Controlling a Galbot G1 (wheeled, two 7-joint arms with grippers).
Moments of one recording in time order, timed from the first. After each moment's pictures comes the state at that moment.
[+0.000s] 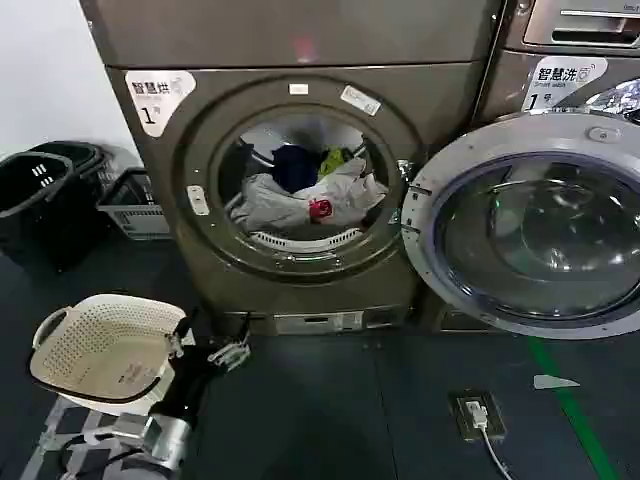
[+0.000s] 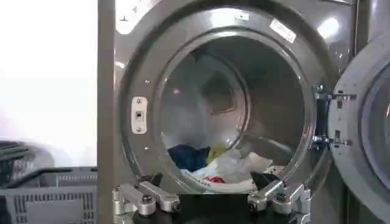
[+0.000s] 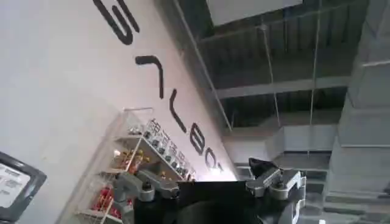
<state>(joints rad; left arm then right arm) 1.57 -1.44 -0.53 -2.29 -0.11 0.21 0.11 -1.35 0.81 2.20 1.78 0.33 -0.17 -0.27</state>
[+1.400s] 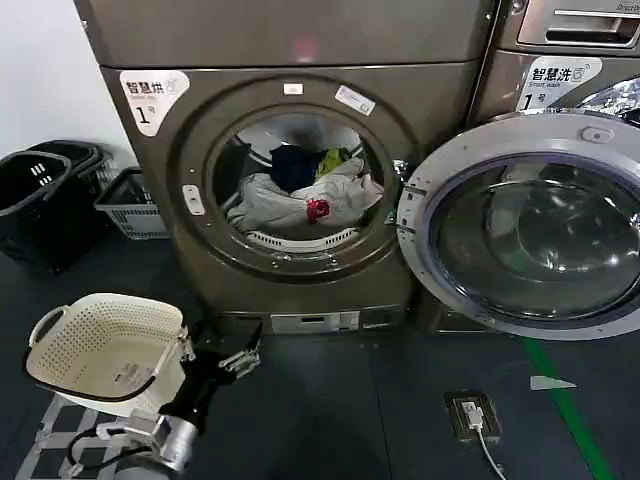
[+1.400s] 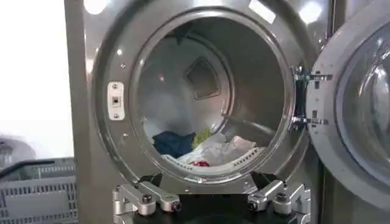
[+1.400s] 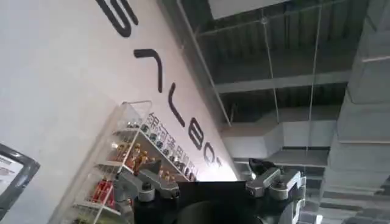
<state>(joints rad) 1.57 -1.44 -0.52 -2.30 -0.09 0.28 0.17 -1.36 0.83 2.25 1.77 0.30 -0.18 -0.33</state>
